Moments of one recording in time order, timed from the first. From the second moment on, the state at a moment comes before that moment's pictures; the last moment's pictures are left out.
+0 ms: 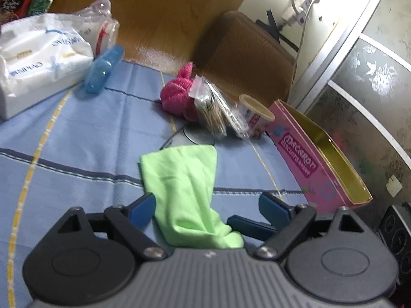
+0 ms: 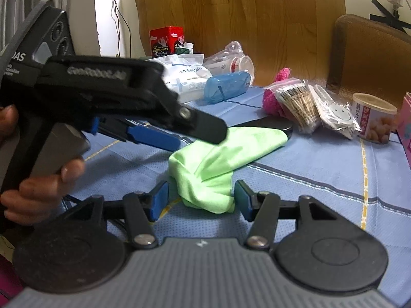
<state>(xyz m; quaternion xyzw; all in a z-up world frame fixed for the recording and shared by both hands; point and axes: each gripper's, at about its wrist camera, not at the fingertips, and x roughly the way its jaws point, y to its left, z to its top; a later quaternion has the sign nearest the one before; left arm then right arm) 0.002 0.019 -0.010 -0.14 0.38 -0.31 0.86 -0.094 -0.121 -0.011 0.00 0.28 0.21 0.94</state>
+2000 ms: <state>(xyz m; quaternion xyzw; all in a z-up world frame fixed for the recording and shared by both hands) 0.023 -0.100 0.033 -0.03 0.28 -0.32 0.90 -0.110 -0.358 0.032 0.01 0.08 -0.21 0.98</state>
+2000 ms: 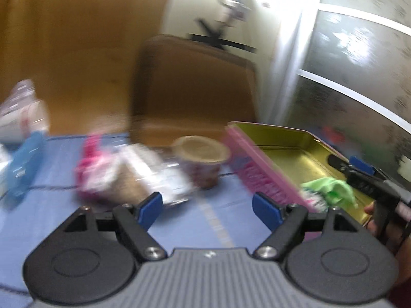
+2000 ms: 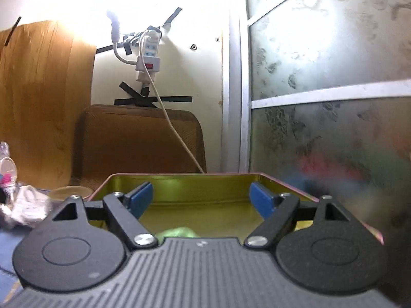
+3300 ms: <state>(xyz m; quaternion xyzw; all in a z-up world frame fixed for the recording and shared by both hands) 0.041 0.007 -0.018 -0.04 0.26 -0.16 0.95 0.023 -0.176 0.003 -0.15 0.26 0.02 0.95</state>
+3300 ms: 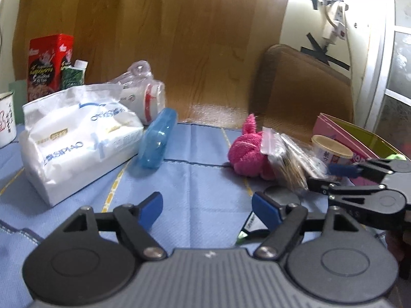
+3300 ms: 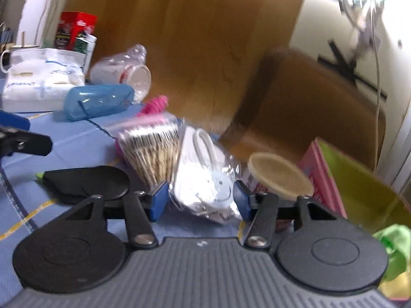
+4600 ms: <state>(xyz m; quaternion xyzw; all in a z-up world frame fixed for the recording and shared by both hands) -0.008 -0.120 0.015 -0.02 0.33 -0.43 0.84 -0.167 -0.219 -0.005 -0.07 0.20 0.02 0.98</state>
